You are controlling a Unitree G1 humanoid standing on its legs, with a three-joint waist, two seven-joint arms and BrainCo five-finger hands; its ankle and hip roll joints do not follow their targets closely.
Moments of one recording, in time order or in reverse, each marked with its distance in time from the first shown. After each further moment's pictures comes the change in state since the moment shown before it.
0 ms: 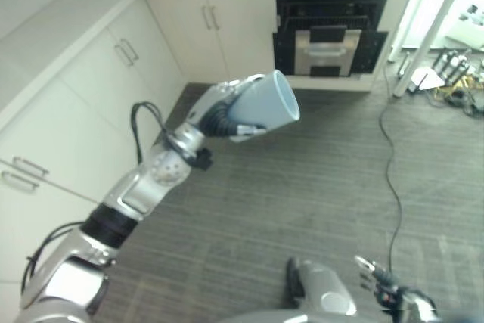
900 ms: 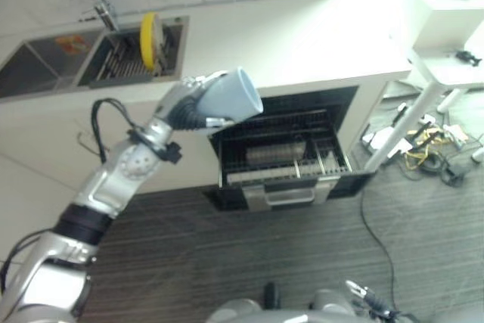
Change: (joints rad) left arm 0.024 0.075 0.091 0.168 0.031 -0.081 -0.058; right arm 0.085 0.094 -0.035 0.099 -0.069 -0.018 -0.015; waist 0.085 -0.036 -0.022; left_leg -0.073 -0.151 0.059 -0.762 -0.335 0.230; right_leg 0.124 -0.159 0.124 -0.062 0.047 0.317
